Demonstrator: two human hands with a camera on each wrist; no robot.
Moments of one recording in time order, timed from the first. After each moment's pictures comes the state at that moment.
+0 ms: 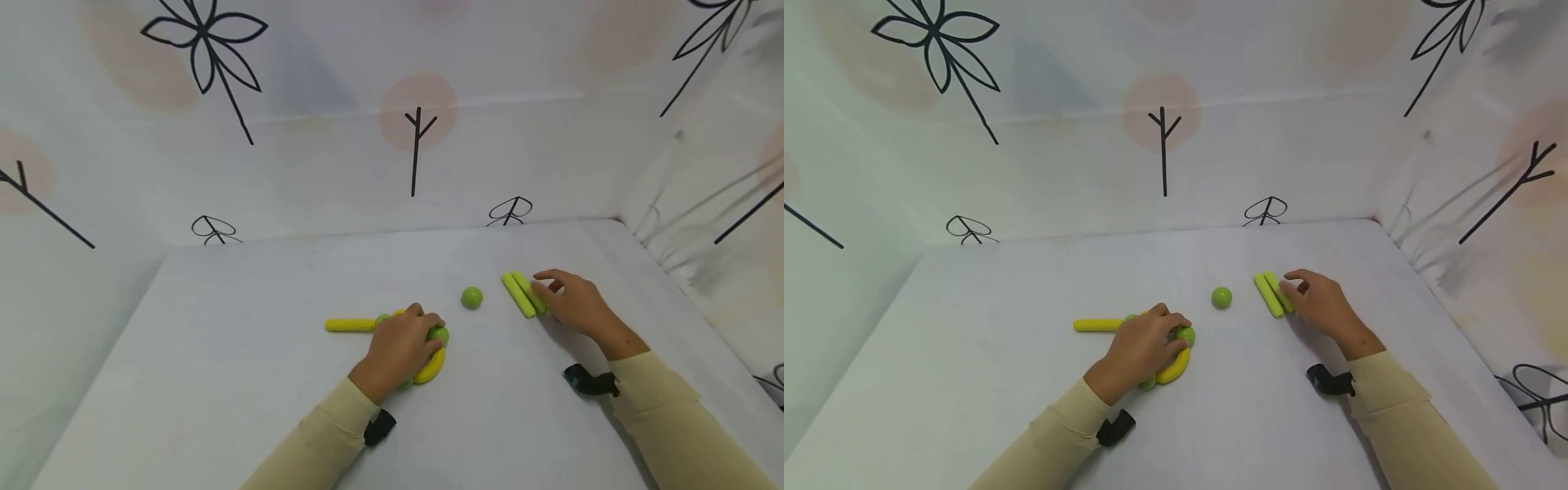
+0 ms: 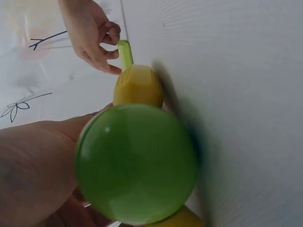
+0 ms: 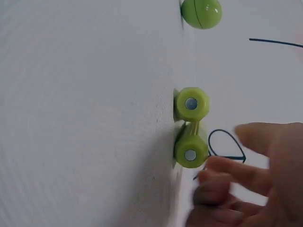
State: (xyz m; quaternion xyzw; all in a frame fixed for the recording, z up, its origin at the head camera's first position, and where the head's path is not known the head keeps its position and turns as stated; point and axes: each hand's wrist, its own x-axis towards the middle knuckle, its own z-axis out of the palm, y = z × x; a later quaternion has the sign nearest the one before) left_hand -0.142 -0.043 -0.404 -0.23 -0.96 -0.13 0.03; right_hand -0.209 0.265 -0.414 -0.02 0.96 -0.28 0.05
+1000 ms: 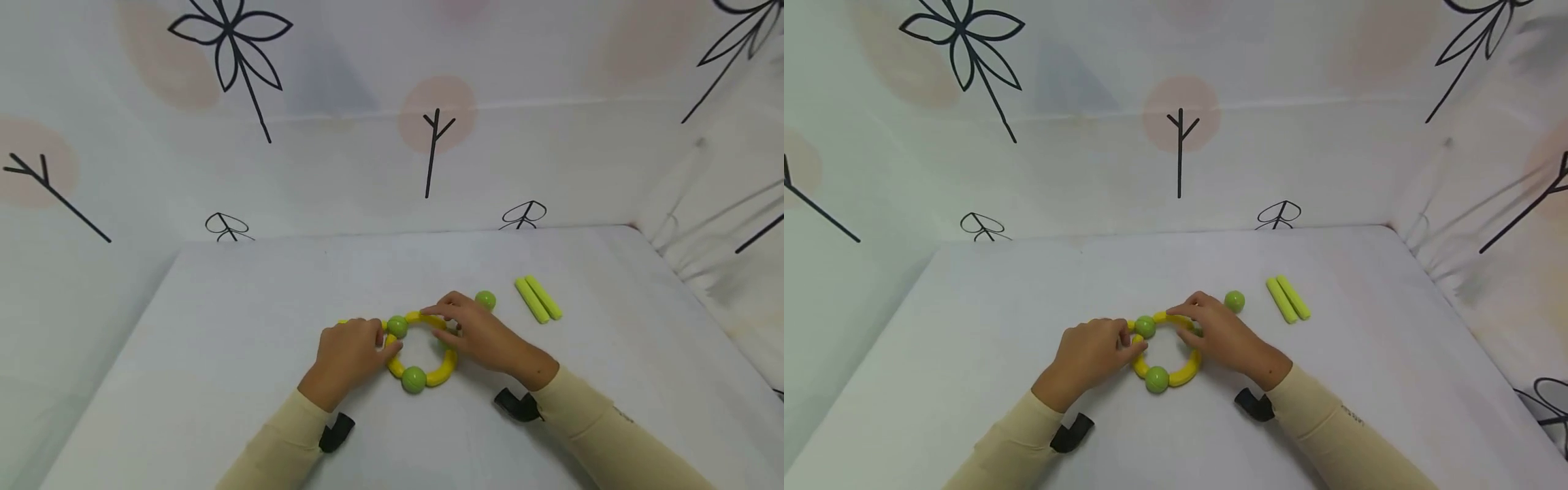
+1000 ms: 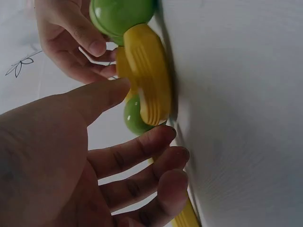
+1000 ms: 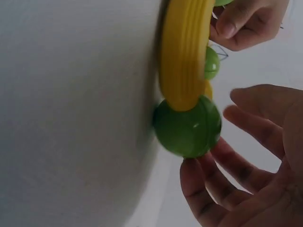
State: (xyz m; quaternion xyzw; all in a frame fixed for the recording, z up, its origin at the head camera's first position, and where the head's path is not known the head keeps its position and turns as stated) left_hand -0.132 -0.120 -0.400 -0.08 -0.99 -0.12 -0.03; right_hand -0.172 0.110 -0.401 -0.29 0.91 -0.30 0.05
